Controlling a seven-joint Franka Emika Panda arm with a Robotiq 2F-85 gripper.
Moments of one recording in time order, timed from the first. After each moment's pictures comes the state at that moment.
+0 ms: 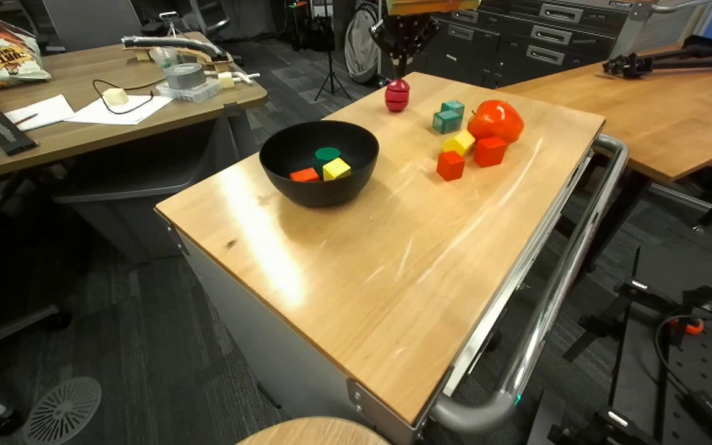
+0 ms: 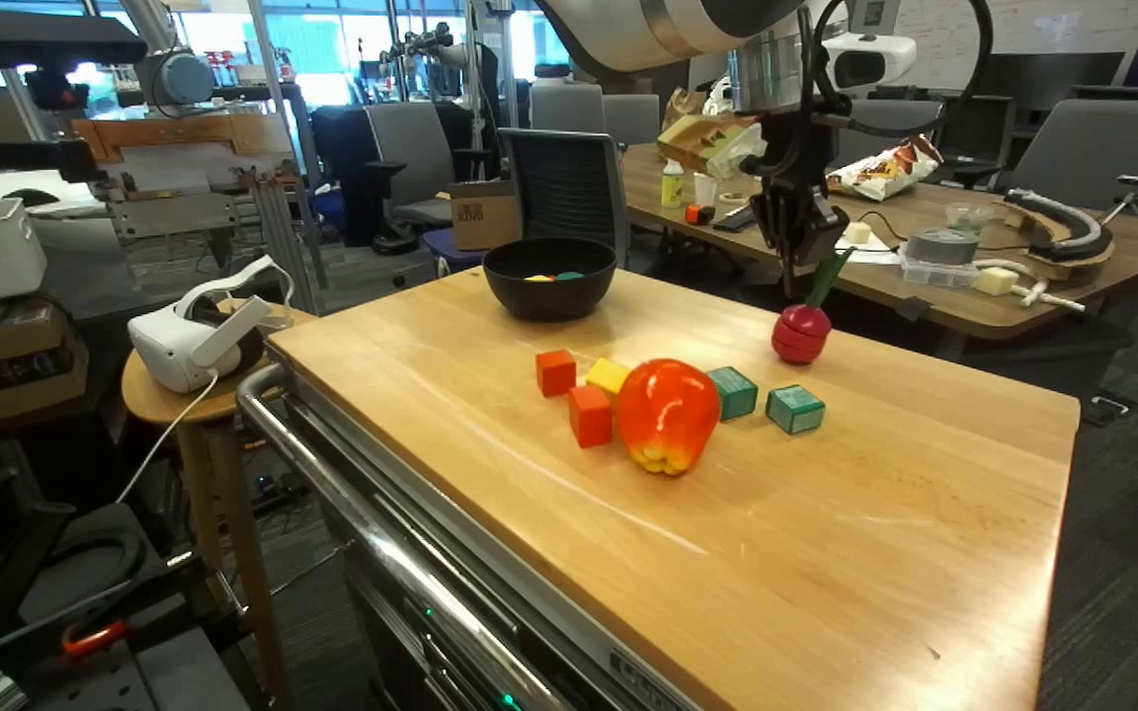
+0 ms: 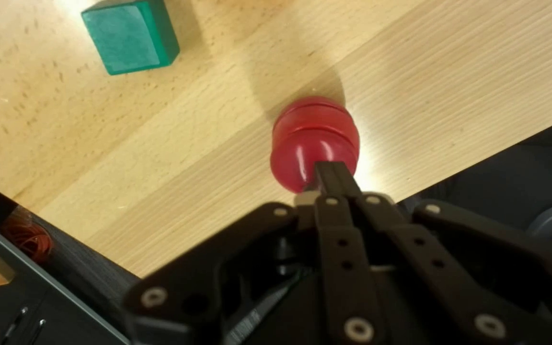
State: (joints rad) arm -0.04 0.52 -0.20 -1.59 -0.08 2.30 0.51
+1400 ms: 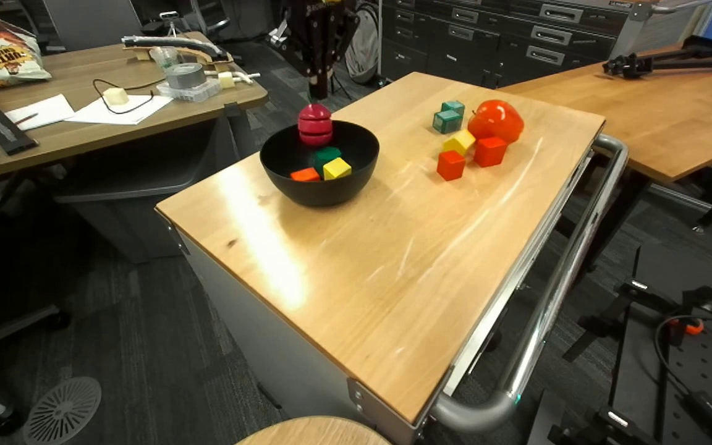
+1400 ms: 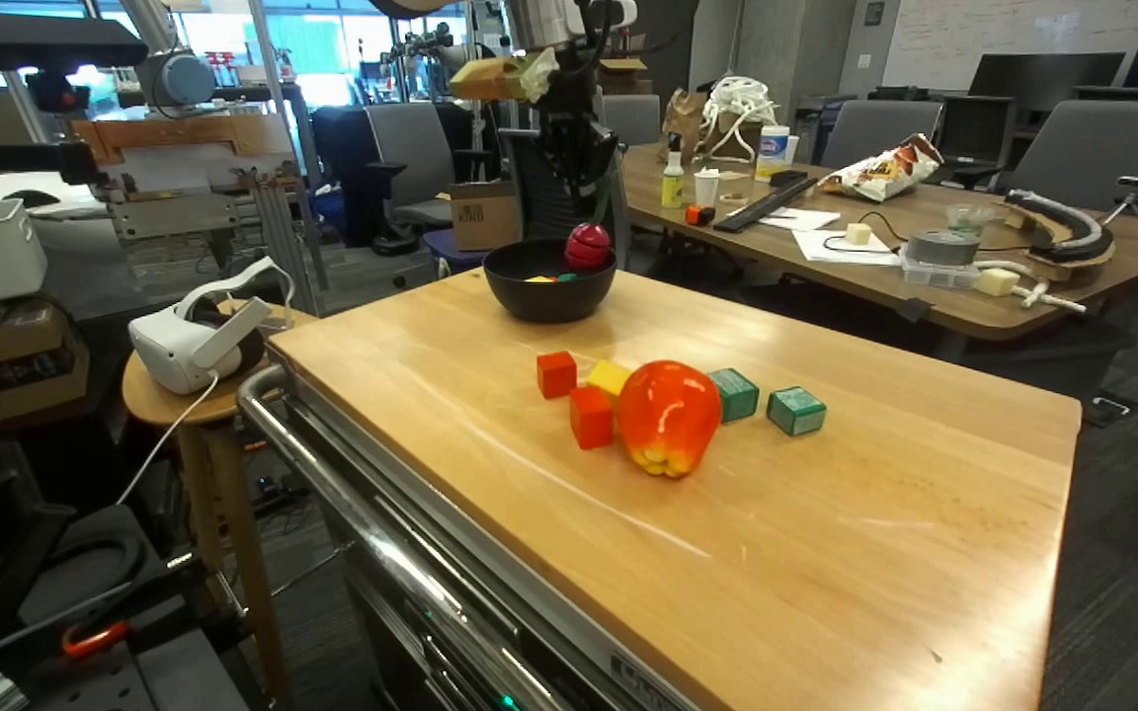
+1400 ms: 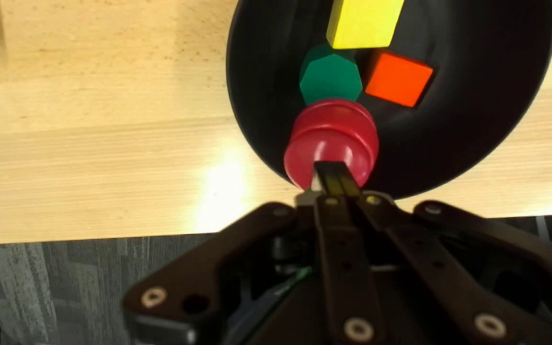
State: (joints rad) arm 0.13 0.35 0.01 -1.71 -0.18 2.21 0.36
